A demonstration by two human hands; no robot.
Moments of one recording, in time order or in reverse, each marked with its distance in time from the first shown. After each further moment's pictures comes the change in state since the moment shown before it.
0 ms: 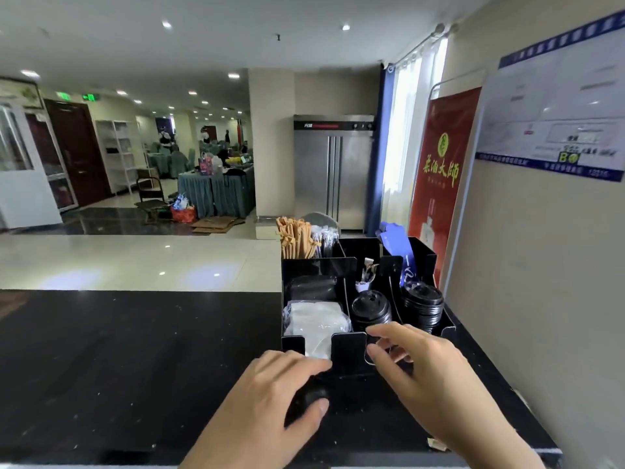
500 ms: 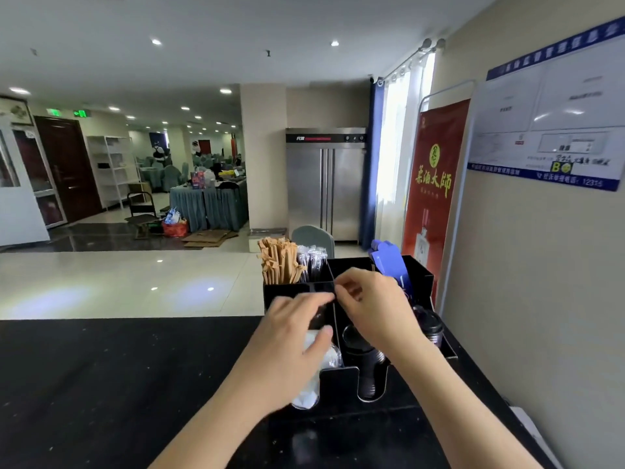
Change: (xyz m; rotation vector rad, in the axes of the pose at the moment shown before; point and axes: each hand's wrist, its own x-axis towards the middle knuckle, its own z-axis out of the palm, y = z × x) left_hand 0.127 -0.018 0.004 -0.077 0.111 -0.038; right_hand 0.156 0.023 0.030 0.056 0.159 -0.012
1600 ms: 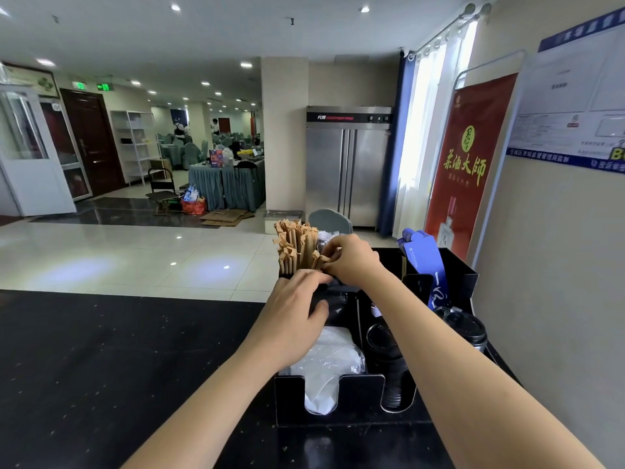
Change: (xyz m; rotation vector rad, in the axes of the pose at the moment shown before) left_hand 0.049 -0.070 0.028 -0.020 0.019 -0.168; right_hand 0.124 0.012 0.090 -0.062 -0.315 0.161
